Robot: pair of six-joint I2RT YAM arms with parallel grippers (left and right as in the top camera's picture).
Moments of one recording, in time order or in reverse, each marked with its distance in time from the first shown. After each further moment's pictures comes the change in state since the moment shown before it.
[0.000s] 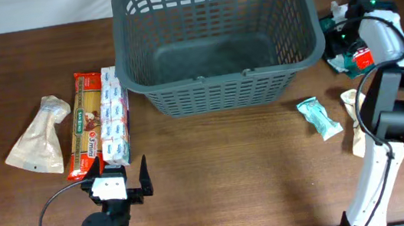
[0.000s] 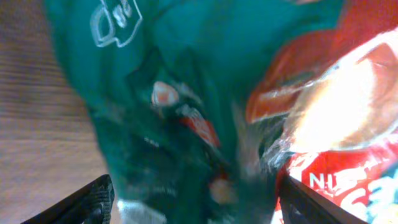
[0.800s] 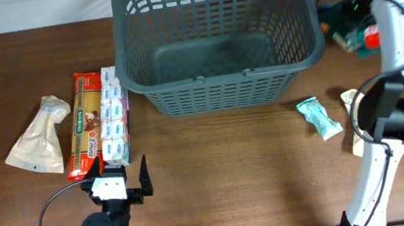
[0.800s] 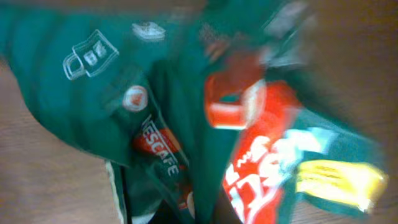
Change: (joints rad) left arm 0.000 0.000 0.000 0.000 0.000 0.000; right arm 0.000 0.031 0.456 -0.336 0.077 0.156
